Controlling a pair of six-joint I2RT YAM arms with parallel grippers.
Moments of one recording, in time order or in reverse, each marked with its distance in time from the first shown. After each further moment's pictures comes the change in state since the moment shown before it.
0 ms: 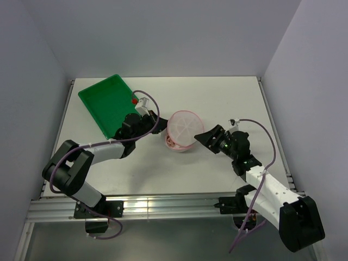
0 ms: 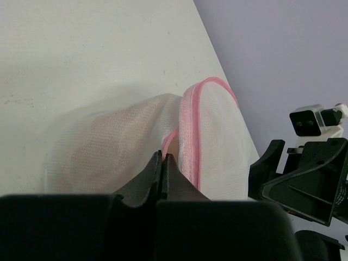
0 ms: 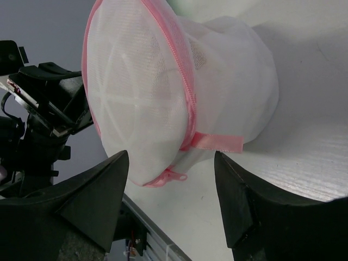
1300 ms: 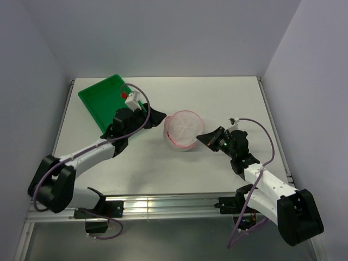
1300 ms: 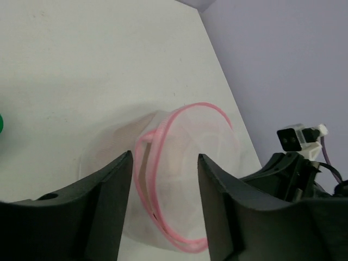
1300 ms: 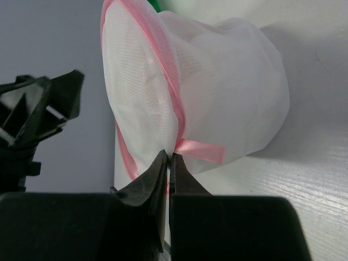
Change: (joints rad) left arm 0.049 -0.158 0.061 -0.235 -0.051 0.042; right arm 0.000 0.085 -0.001 0.098 0.018 0.024
